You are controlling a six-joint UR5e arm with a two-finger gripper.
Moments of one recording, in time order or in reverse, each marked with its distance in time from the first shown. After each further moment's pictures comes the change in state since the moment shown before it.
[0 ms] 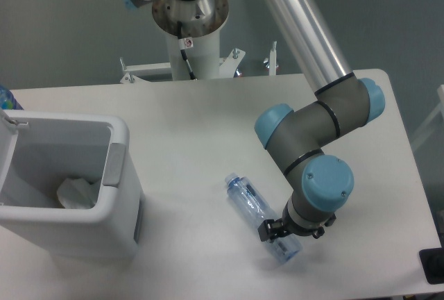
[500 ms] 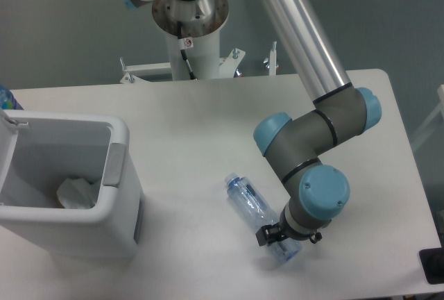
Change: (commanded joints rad) arm -0.014 -0.025 -0.003 0.003 -0.006 -0.035
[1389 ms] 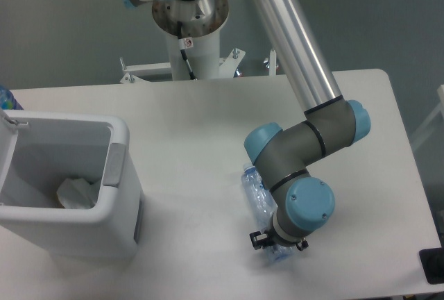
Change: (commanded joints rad) arm -0.026 -0.002 0.000 0.003 -0.002 0.003
